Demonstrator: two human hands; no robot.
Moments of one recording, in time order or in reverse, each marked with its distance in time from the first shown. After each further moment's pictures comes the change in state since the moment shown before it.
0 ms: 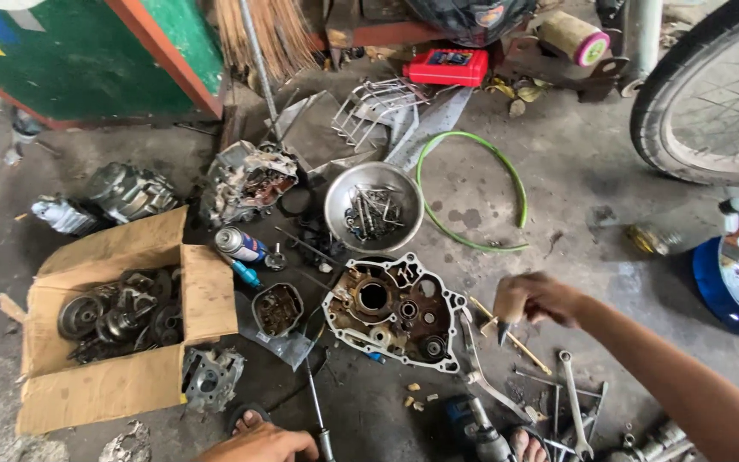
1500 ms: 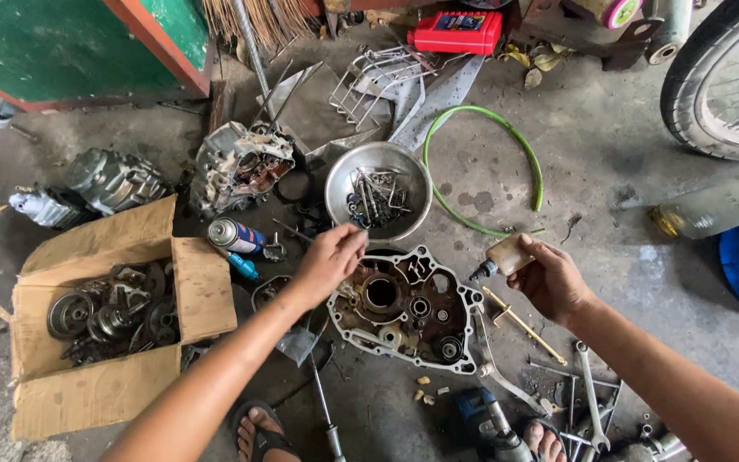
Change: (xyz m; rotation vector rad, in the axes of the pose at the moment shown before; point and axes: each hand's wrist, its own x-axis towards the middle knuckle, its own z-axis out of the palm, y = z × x) left_hand 0.117 0.050 -0.211 -0.487 0.974 0.325; right_hand -0.037 -0.057 0.060 0.772 0.054 -0.443
